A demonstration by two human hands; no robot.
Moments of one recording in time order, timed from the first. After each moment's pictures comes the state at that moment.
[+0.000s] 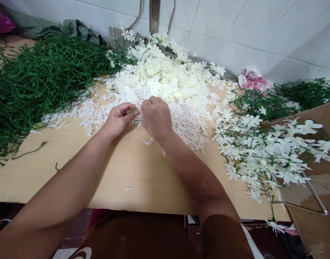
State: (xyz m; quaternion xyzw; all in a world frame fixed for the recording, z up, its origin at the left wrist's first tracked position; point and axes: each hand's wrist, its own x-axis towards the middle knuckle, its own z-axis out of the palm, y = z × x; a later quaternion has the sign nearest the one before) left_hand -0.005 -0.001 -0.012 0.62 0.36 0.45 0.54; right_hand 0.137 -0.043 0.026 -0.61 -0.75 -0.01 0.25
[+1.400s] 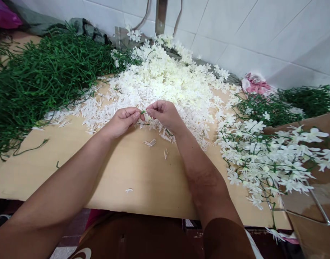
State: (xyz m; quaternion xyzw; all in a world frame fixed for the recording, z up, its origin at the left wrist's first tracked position) left_hand -0.012 -0.008 -0.001 0.67 0.34 0.35 0.56; right_hand 0.171 -0.018 0.007 -0.46 -0.57 0.50 0.47
